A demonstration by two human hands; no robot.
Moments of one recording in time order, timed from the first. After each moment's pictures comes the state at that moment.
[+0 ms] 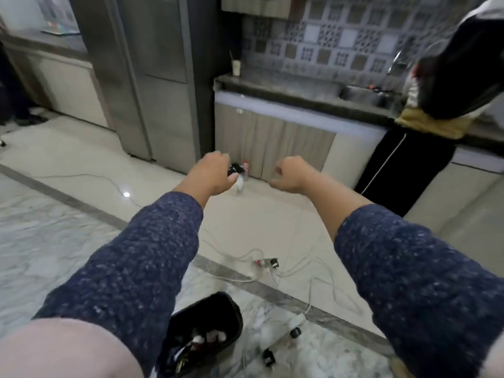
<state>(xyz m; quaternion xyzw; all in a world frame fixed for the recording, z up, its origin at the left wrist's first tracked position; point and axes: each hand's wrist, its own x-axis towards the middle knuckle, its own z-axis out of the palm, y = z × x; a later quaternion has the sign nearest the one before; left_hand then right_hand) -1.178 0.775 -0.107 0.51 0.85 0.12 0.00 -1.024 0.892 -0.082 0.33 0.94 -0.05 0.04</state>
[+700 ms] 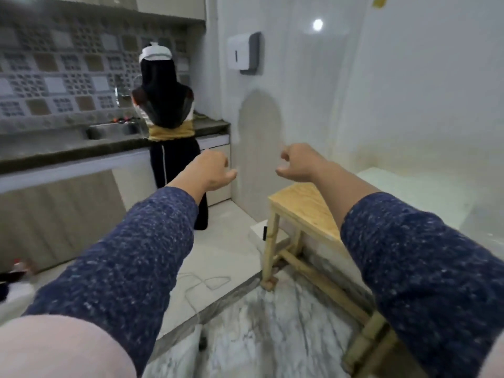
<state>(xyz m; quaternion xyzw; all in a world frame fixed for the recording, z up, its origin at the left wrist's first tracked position) -0.827 0.791 0.002 0.87 0.47 0.13 -0.03 -0.634 0.716 0.018 0.75 0.65 0.02 -0.11</state>
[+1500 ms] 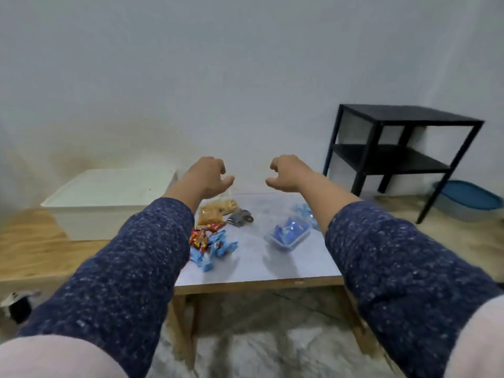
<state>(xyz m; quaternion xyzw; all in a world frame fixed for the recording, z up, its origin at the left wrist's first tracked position) -0.321 0.406 -0.032 0.99 0.02 0.11 0.09 -0.271 0.211 -0.020 0.97 0.22 0.02 -0.09</state>
